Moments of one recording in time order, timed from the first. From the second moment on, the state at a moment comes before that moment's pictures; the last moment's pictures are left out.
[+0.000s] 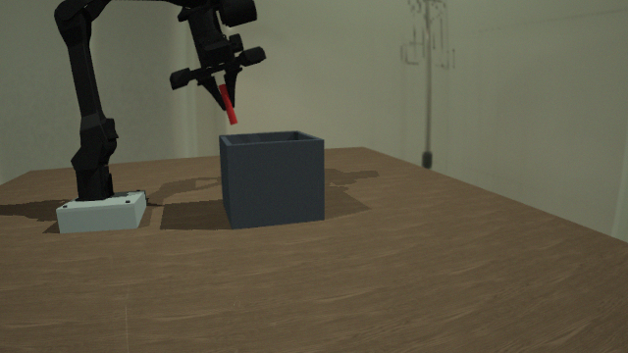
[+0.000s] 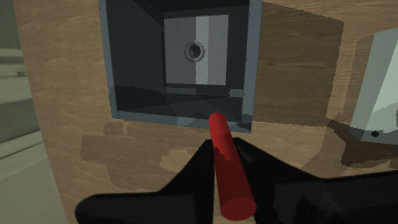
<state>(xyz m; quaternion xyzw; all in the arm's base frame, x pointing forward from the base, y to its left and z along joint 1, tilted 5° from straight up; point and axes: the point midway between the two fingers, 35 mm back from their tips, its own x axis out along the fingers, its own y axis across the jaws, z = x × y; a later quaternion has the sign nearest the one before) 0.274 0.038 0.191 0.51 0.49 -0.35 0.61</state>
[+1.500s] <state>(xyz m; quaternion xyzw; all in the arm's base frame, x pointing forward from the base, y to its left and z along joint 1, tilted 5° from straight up) 0.341 -0.005 0.097 0.48 0.55 -0.35 0.58</state>
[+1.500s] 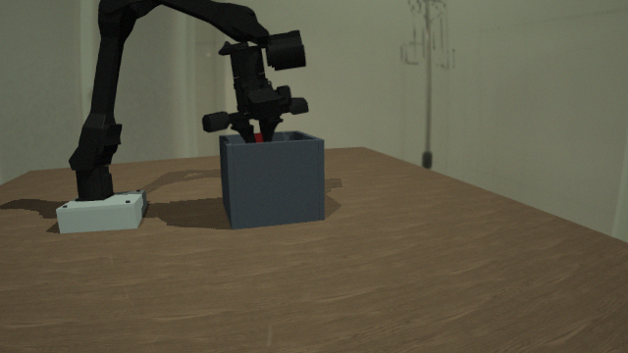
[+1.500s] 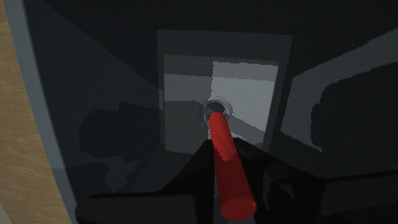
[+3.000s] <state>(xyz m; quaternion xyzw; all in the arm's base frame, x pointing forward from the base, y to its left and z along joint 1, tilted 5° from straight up) 0.377 -0.010 0.127 0.54 0.59 -0.27 0.54</state>
